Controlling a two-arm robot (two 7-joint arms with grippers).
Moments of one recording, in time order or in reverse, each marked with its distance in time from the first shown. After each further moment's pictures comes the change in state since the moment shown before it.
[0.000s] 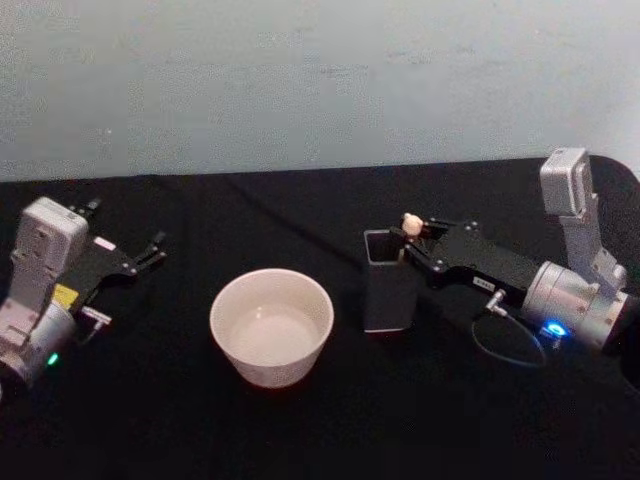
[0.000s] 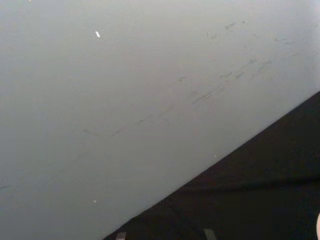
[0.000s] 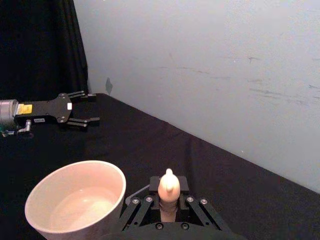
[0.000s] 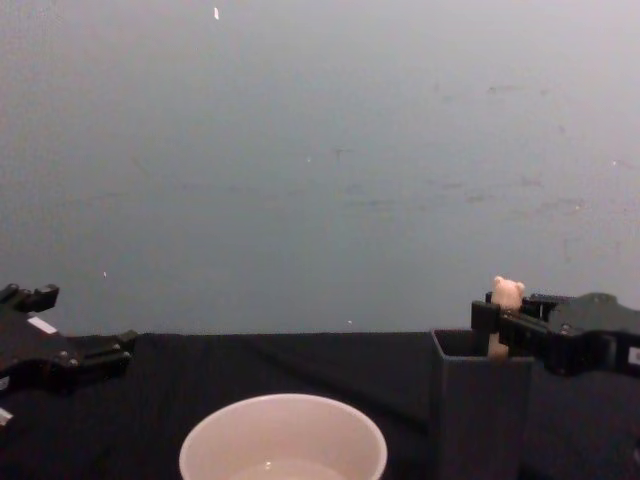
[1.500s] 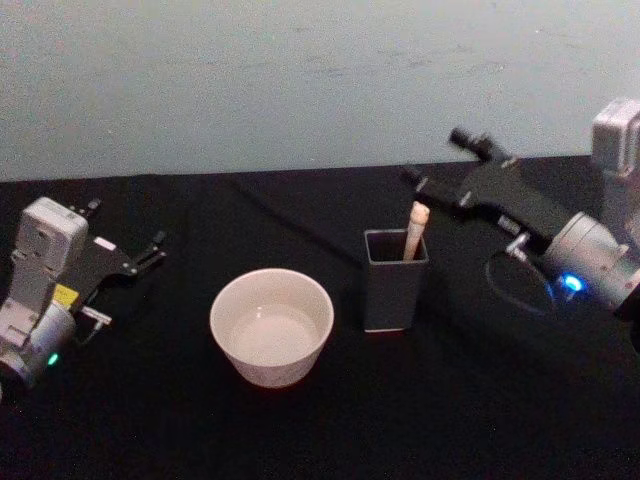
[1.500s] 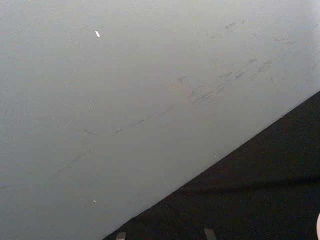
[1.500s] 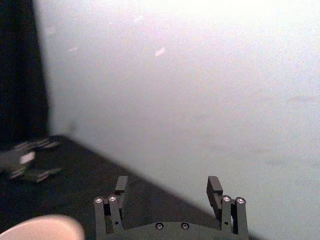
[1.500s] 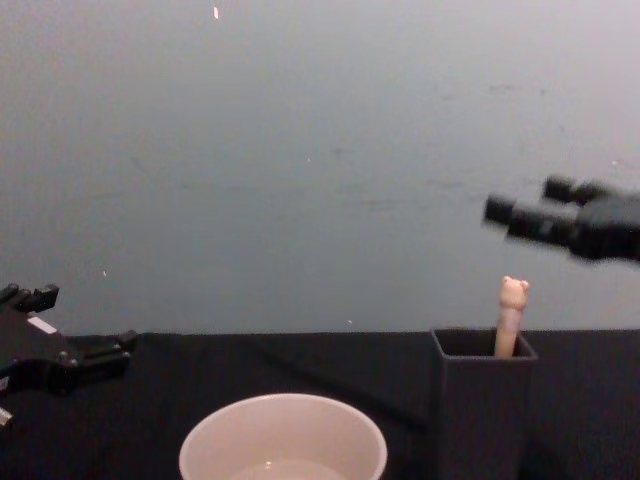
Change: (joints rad) left arm 0.000 0.000 0.000 0.000 0.000 0.000 0.000; right arm -0.005 -0.033 0.094 -0.055 -0.019 -0.095 -0.112
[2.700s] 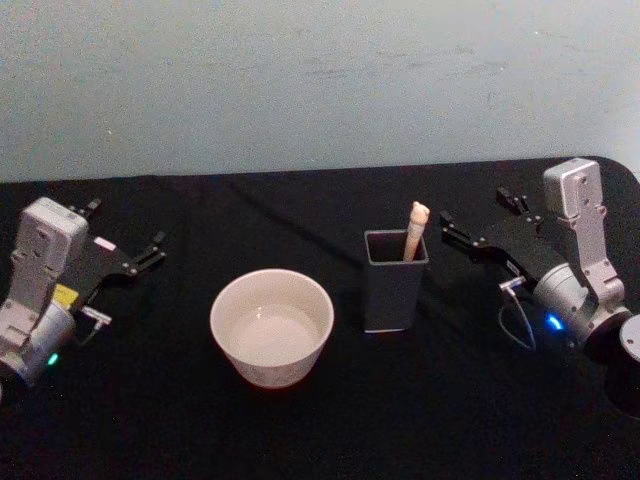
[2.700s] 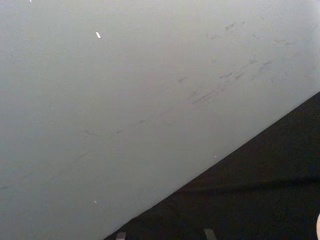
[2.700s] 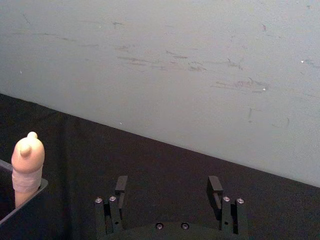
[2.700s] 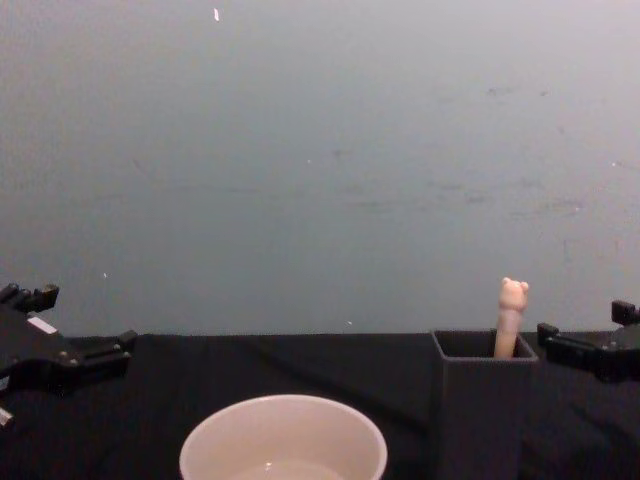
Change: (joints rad) left arm 0.000 0.000 0.000 0.000 0.000 0.000 0.000; right arm -0.033 -0.117 0.041 0.158 -0.266 0.076 -0.314
